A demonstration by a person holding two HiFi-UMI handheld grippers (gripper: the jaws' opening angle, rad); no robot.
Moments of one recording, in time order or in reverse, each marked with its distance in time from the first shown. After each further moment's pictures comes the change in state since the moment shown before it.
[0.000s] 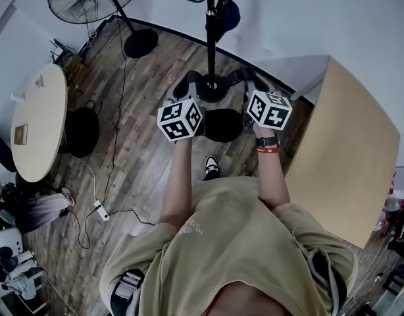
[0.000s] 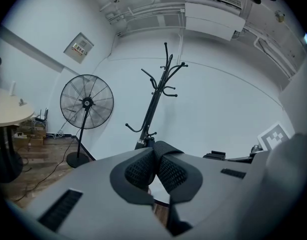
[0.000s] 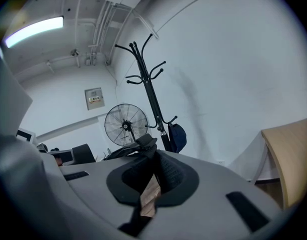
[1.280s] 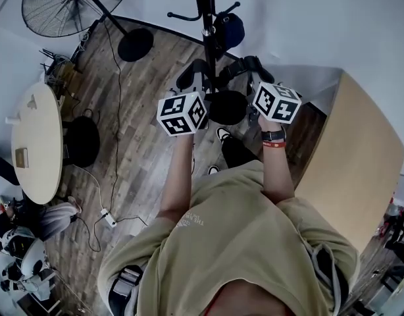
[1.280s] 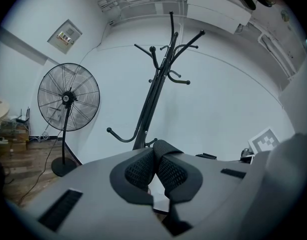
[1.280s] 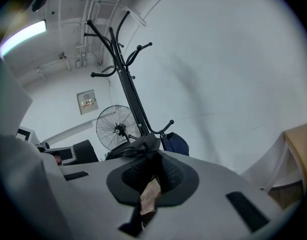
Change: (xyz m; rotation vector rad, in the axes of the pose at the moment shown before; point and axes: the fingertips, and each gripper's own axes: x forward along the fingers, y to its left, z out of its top) left arm 0.252 0.013 0.046 0.033 0.039 -0.085; right arm 0.218 -0.094 0.088 0.059 0.018 0.033
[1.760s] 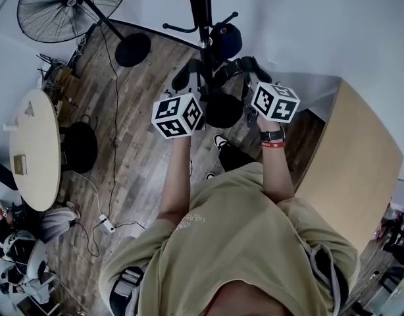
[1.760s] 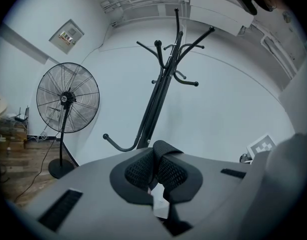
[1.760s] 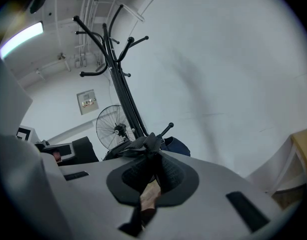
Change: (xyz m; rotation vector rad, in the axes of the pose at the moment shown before) left arm 0.049 0.013 0.023 -0.023 -0.036 0.006; right arm 0.049 -0.018 0.026 0.003 0.017 0.028
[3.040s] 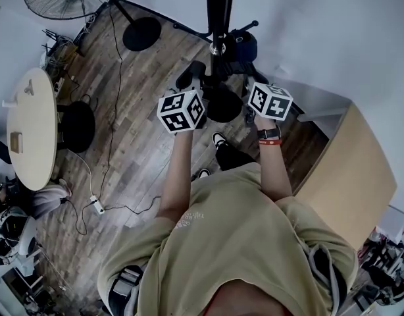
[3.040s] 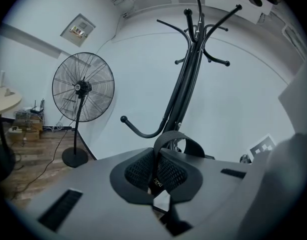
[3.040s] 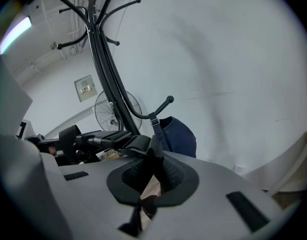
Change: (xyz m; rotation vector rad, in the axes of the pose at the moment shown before) left arm 0.068 0.064 -0.046 -0.068 0.092 0.166; right arm 0.106 -0.038 -0.042 -0.014 0.194 0.032
